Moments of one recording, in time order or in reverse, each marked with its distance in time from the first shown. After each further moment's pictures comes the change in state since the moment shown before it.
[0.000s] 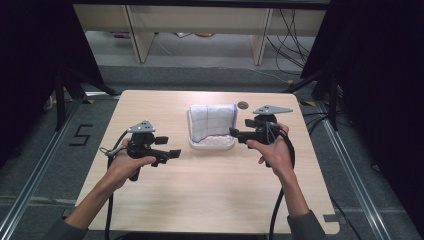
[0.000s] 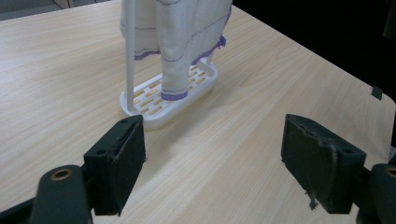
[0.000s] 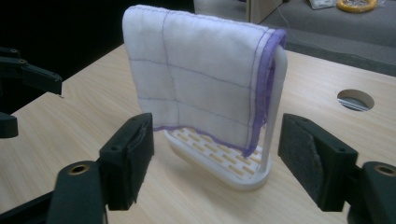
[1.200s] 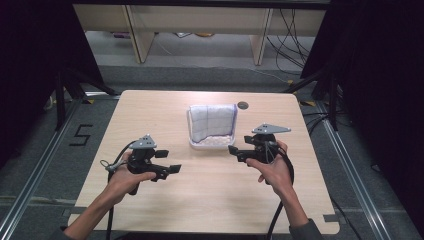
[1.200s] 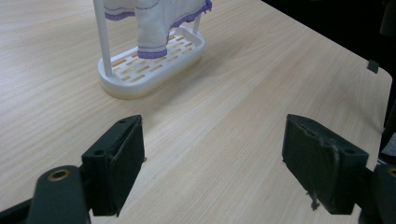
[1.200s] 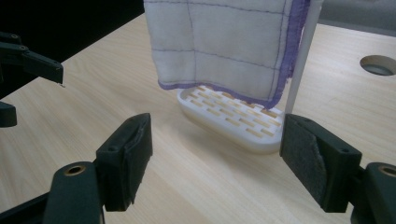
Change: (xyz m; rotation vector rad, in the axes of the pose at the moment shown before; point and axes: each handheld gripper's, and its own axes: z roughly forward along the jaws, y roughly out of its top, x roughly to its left) left arm -0.017 -0.034 0.000 0.038 0.001 0.010; right arm 0.013 -0.044 -0.002 0.027 0.021 0.005
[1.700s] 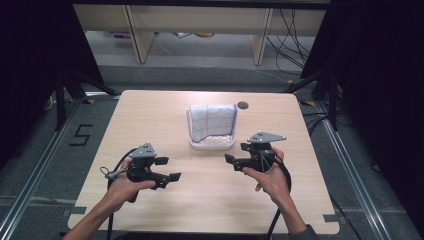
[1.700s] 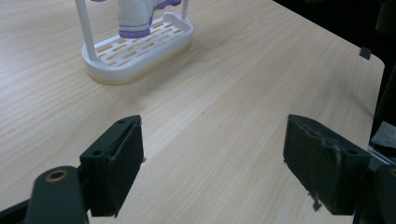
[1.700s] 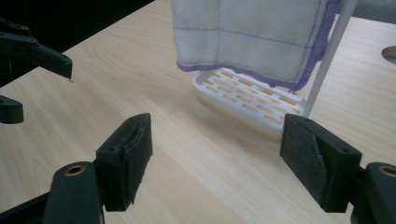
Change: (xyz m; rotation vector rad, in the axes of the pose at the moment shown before) left arm -0.010 -0.017 -0.001 0.004 -0.022 0.021; right arm 0.019 -0.016 0.001 0.017 0.027 -0.007
